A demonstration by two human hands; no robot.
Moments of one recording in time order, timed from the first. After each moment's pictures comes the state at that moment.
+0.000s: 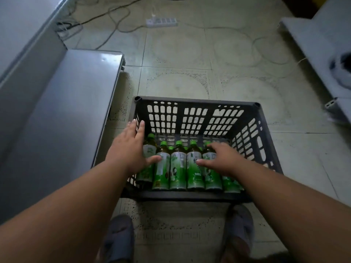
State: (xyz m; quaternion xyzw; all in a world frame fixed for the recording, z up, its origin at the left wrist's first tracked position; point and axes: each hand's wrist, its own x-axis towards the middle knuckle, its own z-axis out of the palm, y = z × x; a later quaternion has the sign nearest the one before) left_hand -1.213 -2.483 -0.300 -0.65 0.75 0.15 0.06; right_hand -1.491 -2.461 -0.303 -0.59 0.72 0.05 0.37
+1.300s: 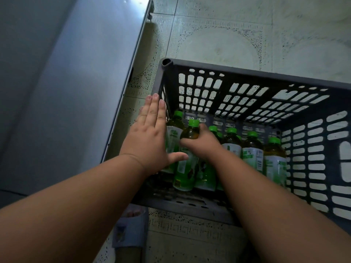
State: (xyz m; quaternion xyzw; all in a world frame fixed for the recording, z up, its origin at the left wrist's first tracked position) left_hand -1.201 -2.505 -0.349 -0.65 0.74 0.11 0.10; right_hand -1.368 -2.540 -0.430 -0.48 0.67 -0.08 0.56
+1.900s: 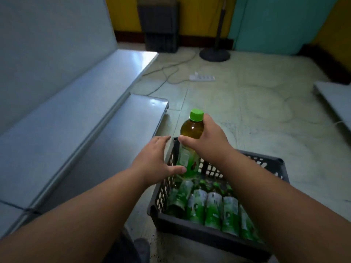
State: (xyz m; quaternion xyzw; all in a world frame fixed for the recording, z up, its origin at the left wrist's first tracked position) left_hand -1.198 -2.448 -0.148 -0.68 0.68 0.22 -0.18; right_hand -1.371 -2.504 -0.118 -0.70 0.53 -0.32 0.35
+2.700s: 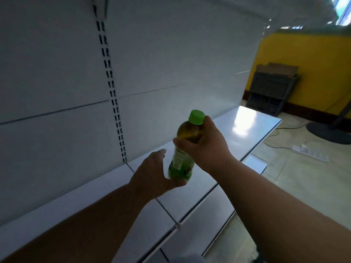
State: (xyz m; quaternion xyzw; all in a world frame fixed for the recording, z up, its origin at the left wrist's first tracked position) left_hand -0.886 -2.309 -0.104 -0.83 0.45 0.12 -0.31; right_hand -1.009 -2.417 -0.013 -0.83 0.28 -0.30 0.38
